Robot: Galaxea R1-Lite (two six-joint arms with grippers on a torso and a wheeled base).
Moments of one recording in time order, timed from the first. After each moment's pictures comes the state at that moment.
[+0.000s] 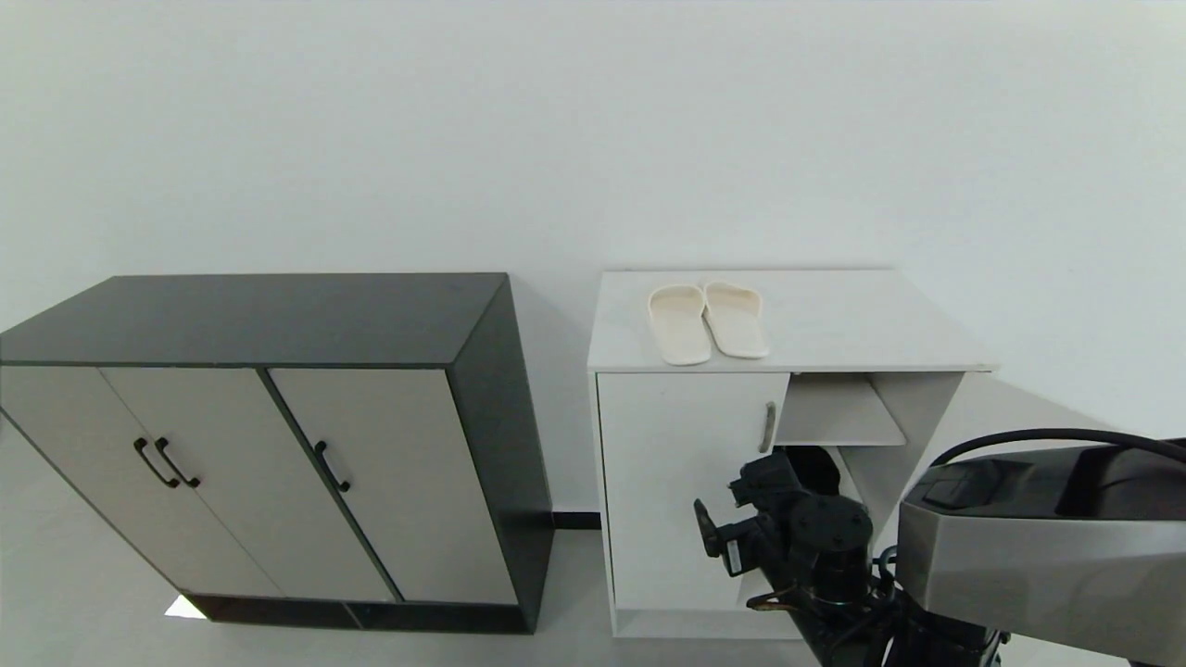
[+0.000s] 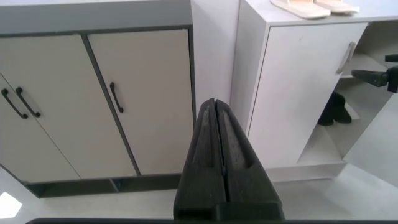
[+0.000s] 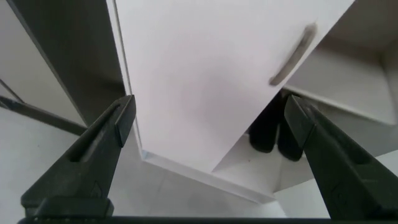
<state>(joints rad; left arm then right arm) 0.00 0.00 0.00 0.00 -0.04 0.03 0.72 2.33 -0.59 -1.57 -0.48 -0.07</state>
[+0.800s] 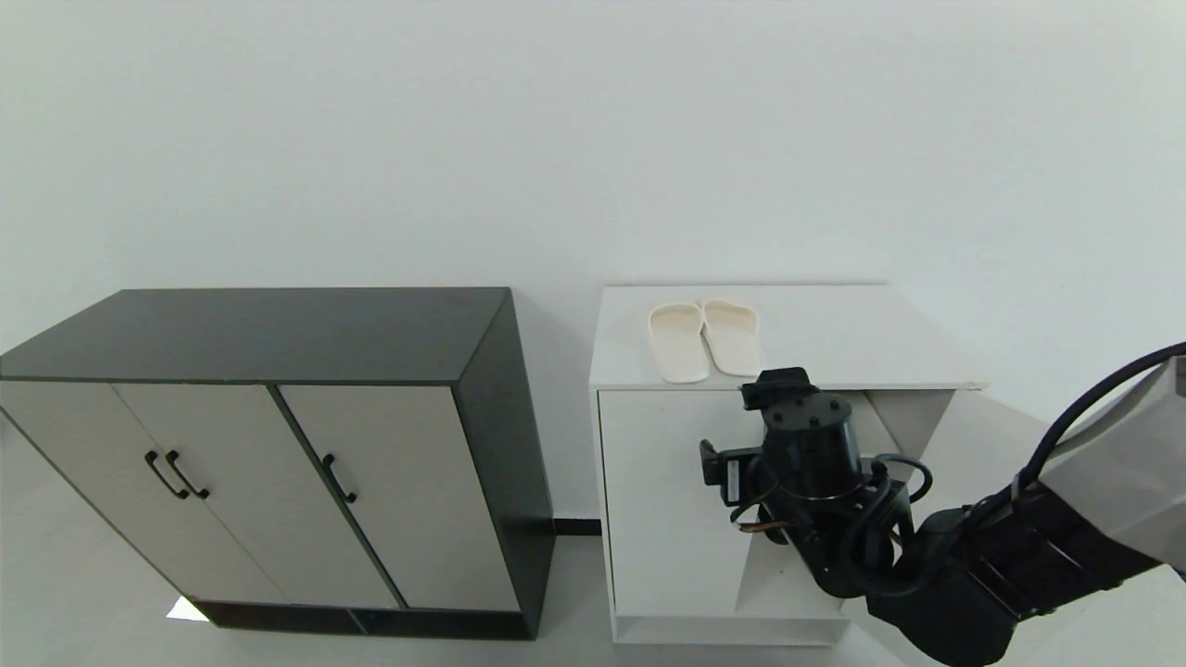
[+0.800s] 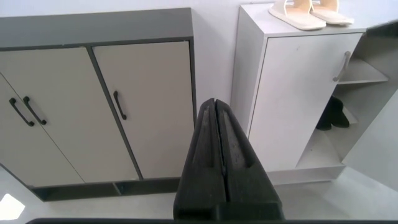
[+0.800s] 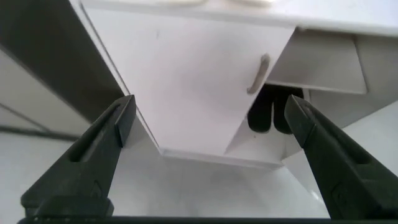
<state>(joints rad) 0.00 0.00 0.00 0.00 -0.04 0.03 0.75 2.02 -0.85 -0.84 -0.62 0.20</state>
